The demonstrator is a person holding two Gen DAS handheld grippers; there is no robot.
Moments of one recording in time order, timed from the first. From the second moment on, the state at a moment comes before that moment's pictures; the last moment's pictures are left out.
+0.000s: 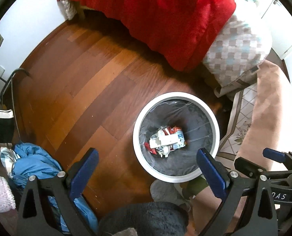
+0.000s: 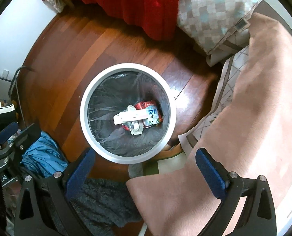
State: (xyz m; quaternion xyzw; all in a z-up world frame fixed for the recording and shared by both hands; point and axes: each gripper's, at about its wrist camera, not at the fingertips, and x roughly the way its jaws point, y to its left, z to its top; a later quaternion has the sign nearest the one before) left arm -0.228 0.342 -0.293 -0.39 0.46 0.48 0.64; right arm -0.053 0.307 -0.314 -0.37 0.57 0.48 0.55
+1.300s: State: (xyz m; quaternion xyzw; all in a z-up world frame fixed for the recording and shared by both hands) left arm 0.062 0.203 -0.189 -0.27 0.45 0.39 0.76; right arm 0.275 0.032 -0.175 -0.12 0.58 0.36 0.73
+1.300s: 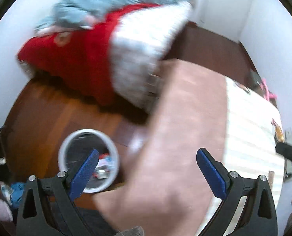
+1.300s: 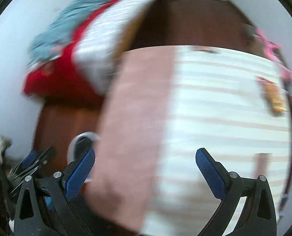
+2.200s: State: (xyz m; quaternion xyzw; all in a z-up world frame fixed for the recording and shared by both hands) left arm 0.389 0.114 -0.253 -0.19 0.53 0.20 0.80; right arm 0.536 -0.092 -0.294 -0.09 0.64 0.21 0.73
